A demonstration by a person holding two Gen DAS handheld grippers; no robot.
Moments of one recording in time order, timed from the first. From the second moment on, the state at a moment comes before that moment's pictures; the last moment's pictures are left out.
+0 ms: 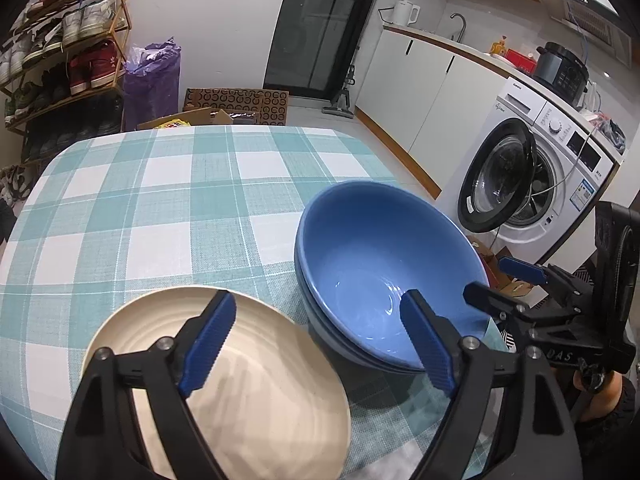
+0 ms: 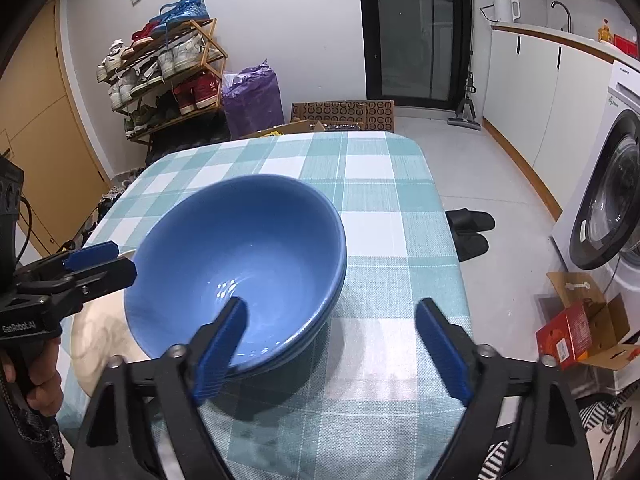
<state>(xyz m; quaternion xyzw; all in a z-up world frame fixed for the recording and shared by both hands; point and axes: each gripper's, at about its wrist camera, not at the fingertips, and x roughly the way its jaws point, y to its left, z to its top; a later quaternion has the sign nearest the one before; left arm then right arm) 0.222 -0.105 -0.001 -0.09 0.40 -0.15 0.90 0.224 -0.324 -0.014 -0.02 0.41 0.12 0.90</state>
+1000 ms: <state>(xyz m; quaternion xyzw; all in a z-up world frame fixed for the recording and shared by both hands) 0.247 -0.111 -0.022 -0.10 0.42 -0.14 0.89 0.245 -0.336 -0.045 0.05 0.43 0.14 0.89</state>
